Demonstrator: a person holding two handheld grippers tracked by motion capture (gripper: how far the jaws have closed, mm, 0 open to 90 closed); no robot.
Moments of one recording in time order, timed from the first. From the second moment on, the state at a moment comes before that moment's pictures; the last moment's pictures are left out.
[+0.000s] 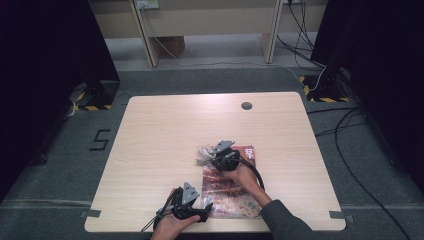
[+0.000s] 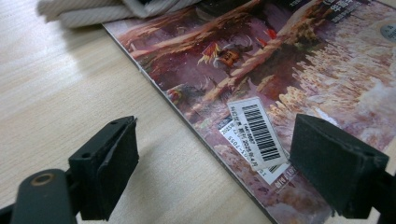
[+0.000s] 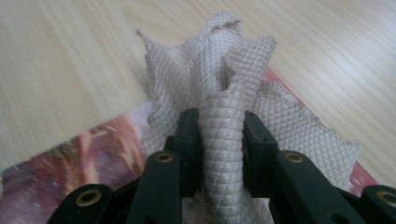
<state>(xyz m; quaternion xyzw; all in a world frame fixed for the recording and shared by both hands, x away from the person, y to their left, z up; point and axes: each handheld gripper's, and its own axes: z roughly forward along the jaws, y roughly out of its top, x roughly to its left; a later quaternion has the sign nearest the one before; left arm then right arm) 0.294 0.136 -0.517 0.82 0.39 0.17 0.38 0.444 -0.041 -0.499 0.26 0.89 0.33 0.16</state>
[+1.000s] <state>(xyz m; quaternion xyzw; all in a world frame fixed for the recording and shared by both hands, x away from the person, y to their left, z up) 0.292 0.137 -0.517 0.82 0.39 0.17 0.38 0.415 -0.059 -0.497 0.25 0.90 0.32 0.15</state>
